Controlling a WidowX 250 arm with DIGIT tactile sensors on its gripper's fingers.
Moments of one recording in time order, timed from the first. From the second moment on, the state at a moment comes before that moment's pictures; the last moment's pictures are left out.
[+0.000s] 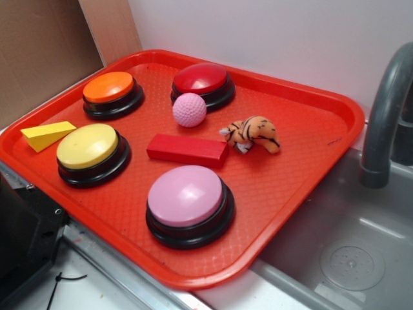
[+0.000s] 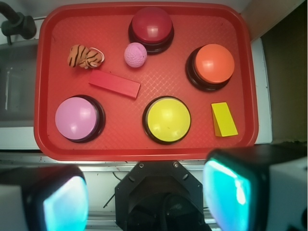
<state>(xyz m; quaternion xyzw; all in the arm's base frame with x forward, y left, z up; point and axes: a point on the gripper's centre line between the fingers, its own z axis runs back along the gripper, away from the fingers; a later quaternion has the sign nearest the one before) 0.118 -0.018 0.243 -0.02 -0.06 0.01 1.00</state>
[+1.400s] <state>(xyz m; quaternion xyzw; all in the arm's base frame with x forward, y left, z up) 0.223 -0.029 0.127 -0.05 -0.16 0.30 0.94</state>
